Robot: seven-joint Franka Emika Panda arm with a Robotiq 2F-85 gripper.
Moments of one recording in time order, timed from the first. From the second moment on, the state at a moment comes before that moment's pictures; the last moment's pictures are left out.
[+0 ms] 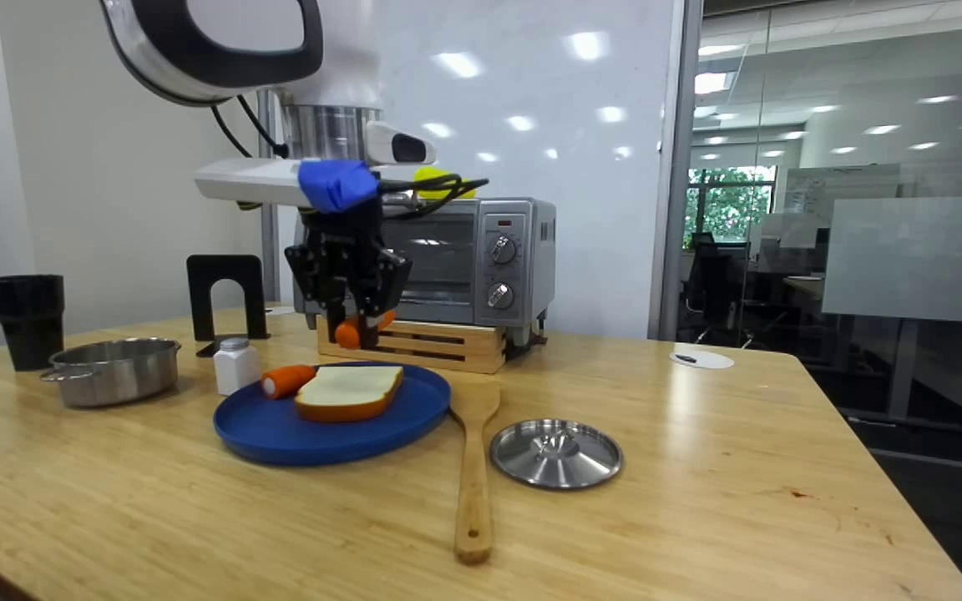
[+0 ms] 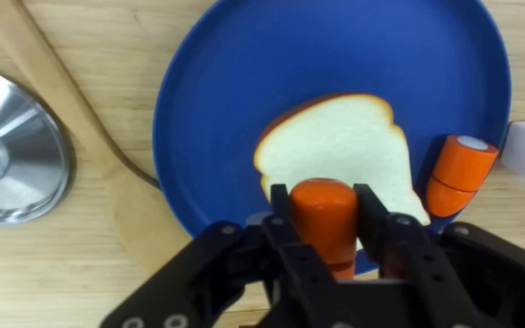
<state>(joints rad) 0.01 -0.13 -0.27 -2.65 0.19 2.67 -0.48</state>
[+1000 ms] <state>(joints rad) -0.09 -0.06 -0.25 -2.63 0.27 2.53 -0.43</state>
